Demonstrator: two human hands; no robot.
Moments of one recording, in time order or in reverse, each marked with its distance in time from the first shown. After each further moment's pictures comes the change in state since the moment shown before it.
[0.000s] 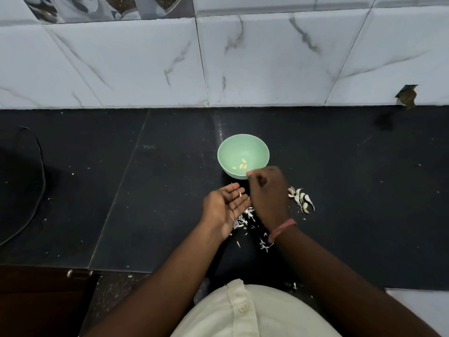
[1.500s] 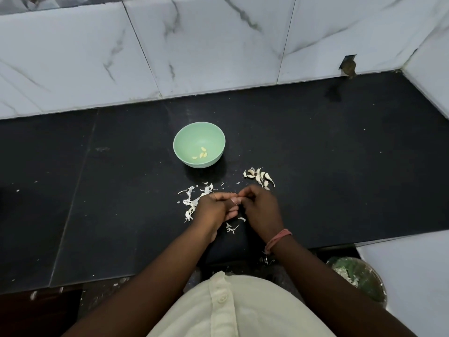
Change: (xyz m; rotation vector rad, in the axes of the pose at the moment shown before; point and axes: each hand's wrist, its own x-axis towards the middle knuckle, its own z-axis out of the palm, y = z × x) left_hand 0.007 -0.076 0.013 0.615 -0.166 0.067; right_hand -0.053 0.071 -0.063 0.051 -0.185 0.315
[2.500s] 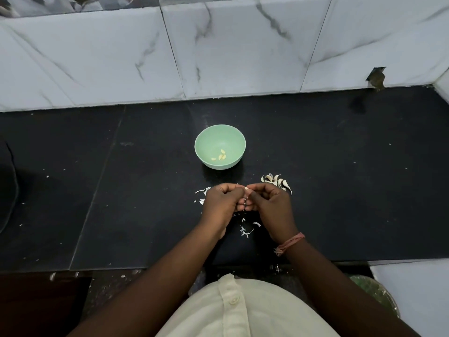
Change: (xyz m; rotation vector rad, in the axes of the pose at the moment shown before) left_hand -0.025 0.038 -0.005 -0.081 0.121 0.145; right_hand 0.002 -0.023 0.009 0.536 -0.084 0.051
